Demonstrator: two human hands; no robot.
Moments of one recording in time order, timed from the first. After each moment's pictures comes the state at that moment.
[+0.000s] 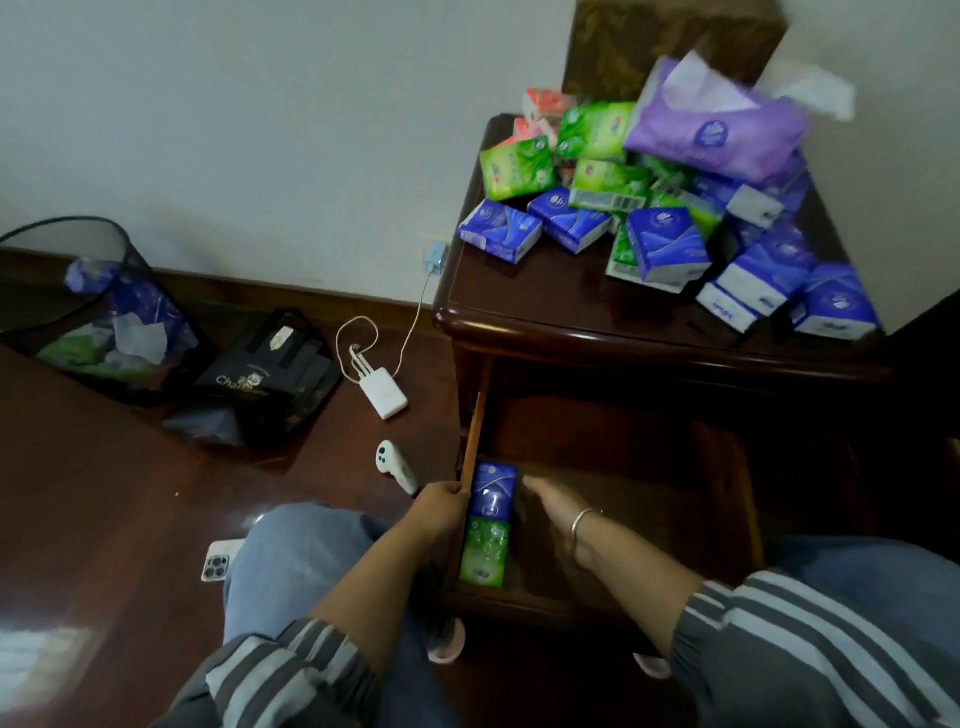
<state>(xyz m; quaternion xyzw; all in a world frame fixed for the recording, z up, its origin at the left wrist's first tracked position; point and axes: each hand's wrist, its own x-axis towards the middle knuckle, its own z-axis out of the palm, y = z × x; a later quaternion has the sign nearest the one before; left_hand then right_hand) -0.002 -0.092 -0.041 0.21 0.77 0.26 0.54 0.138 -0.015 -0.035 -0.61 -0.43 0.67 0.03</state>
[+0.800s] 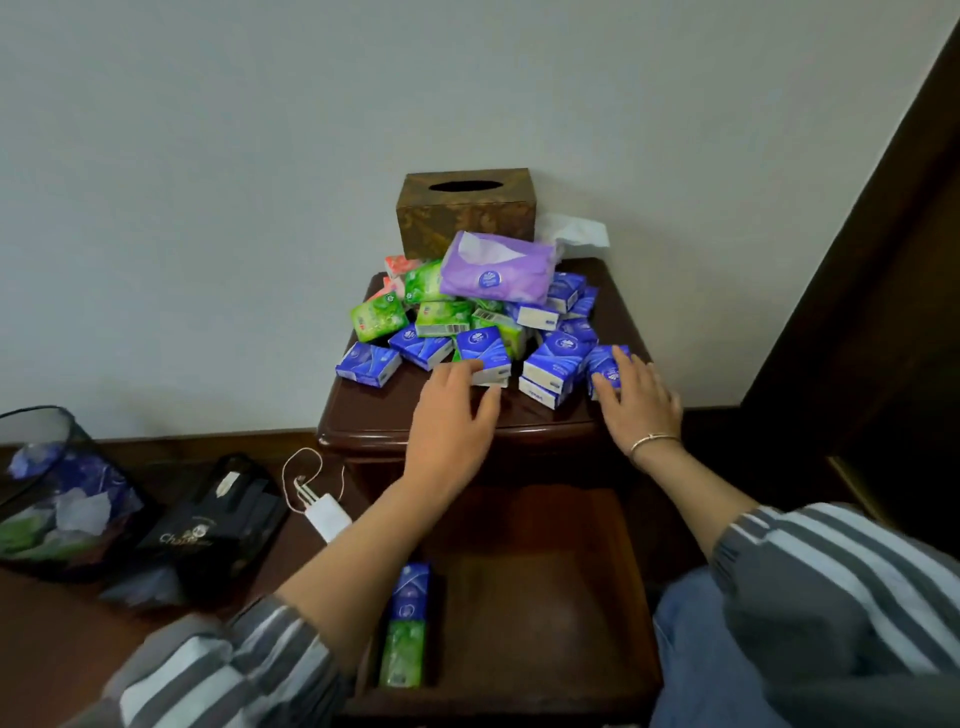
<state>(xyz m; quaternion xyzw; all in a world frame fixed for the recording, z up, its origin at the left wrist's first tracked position) 0.116 0.027 0.170 0.58 0.72 0.38 0.07 0.301 0.157 0.106 -0.65 -0.71 0.14 0.23</state>
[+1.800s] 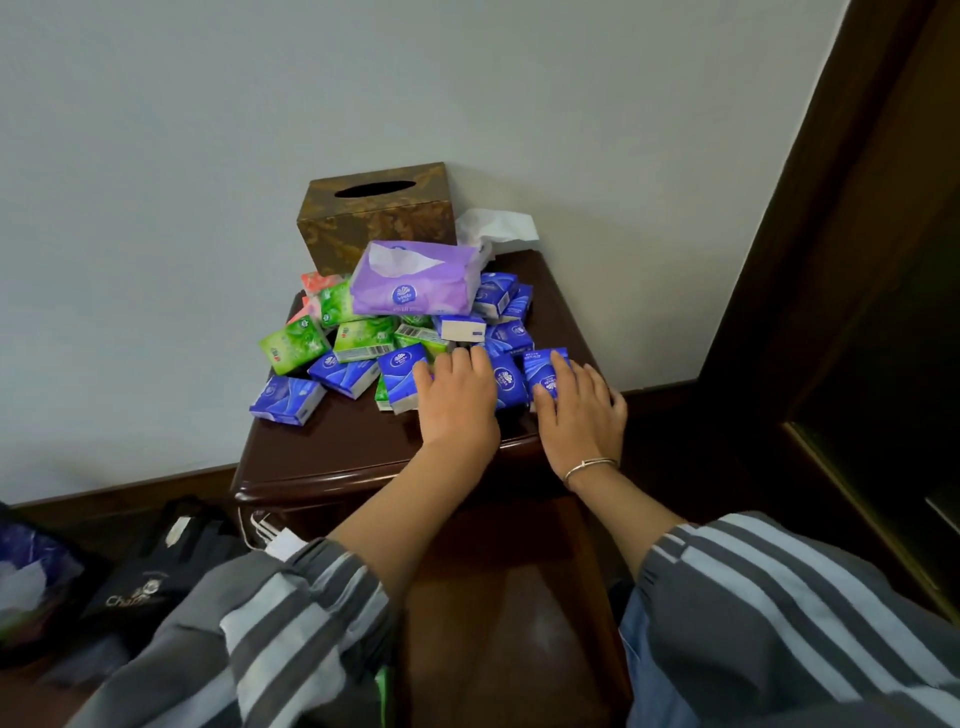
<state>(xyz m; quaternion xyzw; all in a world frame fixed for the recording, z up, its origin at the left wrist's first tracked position) 0.180 0.120 0.161 0.65 0.75 0.03 -0.12 0.297 0.158 0.085 -0.65 -0.71 0.05 0.28</state>
